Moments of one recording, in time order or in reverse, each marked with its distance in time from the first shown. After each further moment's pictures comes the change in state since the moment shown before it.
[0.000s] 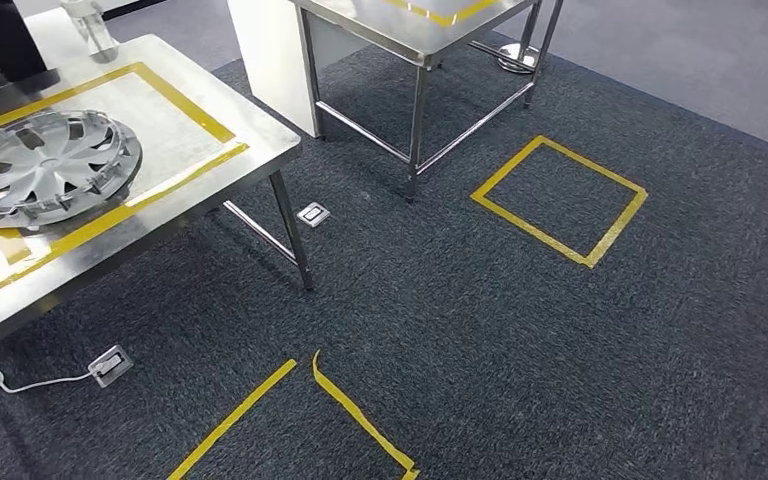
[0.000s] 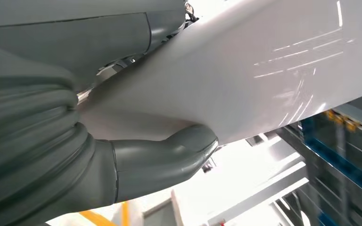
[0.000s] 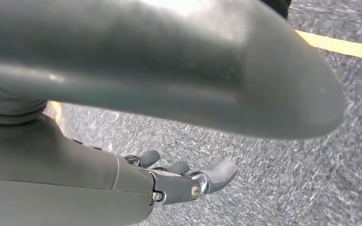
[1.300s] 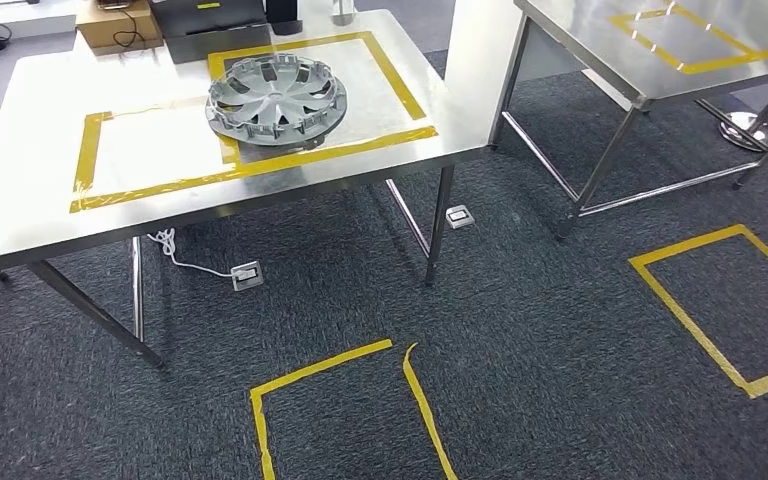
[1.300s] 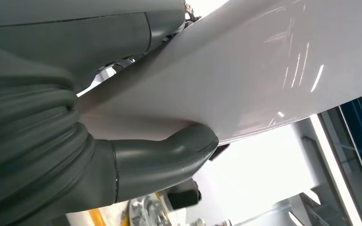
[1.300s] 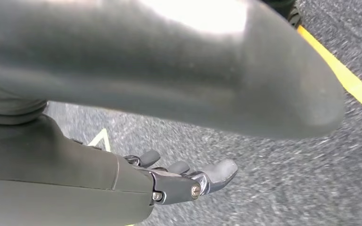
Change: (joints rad) left arm -0.043 -0.046 0.007 0.148 0.028 0.033 -0.060; right arm 0.009 0.000 -0.023 0.000 0.011 -0.012 0.009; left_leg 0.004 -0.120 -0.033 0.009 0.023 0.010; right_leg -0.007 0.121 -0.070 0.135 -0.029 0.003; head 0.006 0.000
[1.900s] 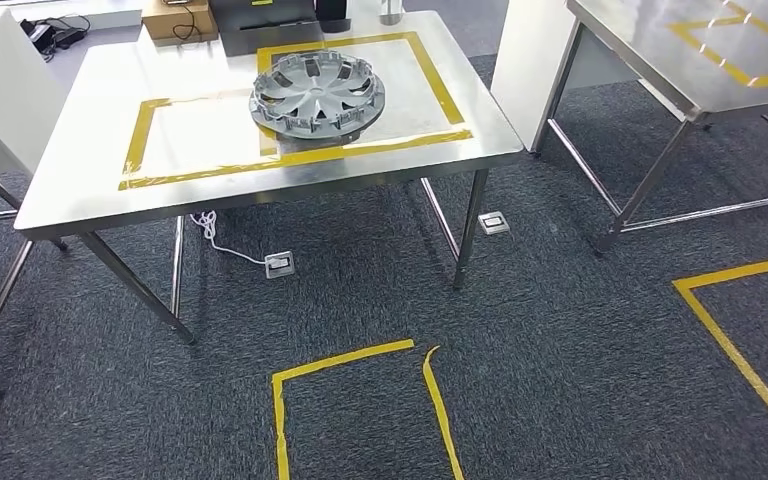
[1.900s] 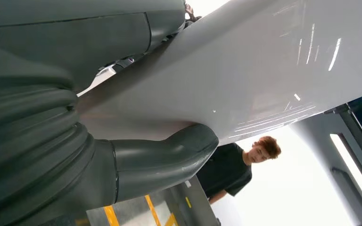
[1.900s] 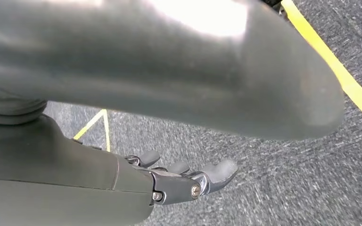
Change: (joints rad) left arm 0.037 0.005 0.035 -0.031 -0.024 0.018 0.036; right arm 0.003 -0.001 -0.009 0.000 -0.008 0.003 0.000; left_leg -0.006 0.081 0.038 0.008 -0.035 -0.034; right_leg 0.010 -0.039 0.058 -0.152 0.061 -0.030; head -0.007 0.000
